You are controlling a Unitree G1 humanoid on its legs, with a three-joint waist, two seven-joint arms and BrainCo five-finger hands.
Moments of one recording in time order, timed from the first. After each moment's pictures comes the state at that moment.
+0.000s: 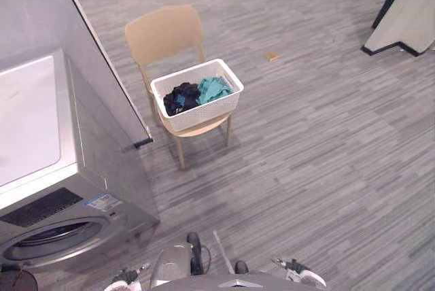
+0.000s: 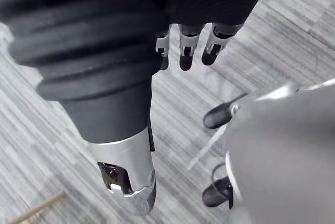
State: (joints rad) left arm 0.12 0.02 0.46 1.04 -0.04 0.12 0.09; right arm -0.01 -0.12 -0.36 1.07 0.12 0.09 -0.02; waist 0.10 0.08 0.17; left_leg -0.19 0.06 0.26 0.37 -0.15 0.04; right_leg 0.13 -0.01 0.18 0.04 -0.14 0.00
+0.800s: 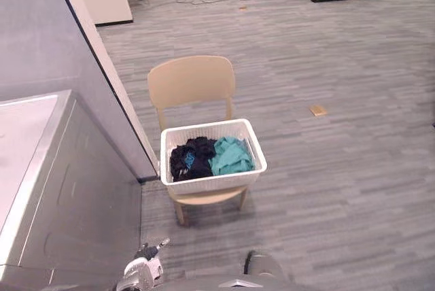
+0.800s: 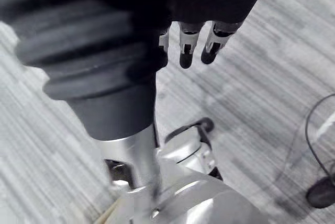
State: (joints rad) left arm 0.03 -0.09 0.44 0.99 -0.04 0.11 0.06; right arm 0.17 -0.05 -0.62 1.00 0.09 0.11 -0.03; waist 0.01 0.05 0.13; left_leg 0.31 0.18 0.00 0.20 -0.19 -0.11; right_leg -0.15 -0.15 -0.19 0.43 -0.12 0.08
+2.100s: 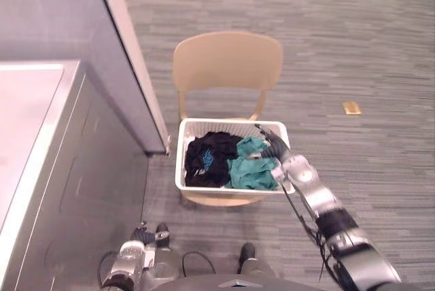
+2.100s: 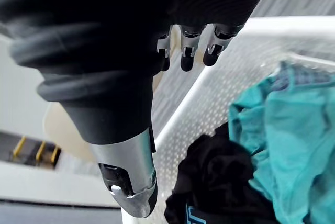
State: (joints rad) left arm -0.05 0.08 0.06 0.97 0.05 0.08 0.08; right arm -0.46 -0.43 0.32 0.48 -0.05 0.02 0.07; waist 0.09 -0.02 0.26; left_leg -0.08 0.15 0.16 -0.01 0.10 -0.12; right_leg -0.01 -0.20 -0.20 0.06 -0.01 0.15
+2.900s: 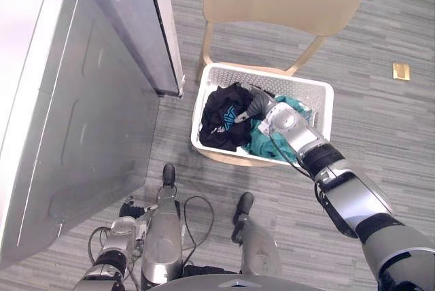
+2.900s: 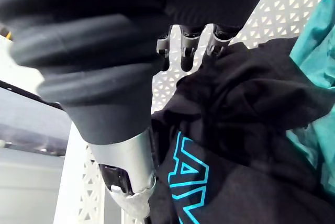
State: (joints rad) left arm -0.16 0.16 0.04 0.96 -0.08 0.07 0.20; right arm -0.94 -0.45 0.55 0.79 -0.08 0.03 0.08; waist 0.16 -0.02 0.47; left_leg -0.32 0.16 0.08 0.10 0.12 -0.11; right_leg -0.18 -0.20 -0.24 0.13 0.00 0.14
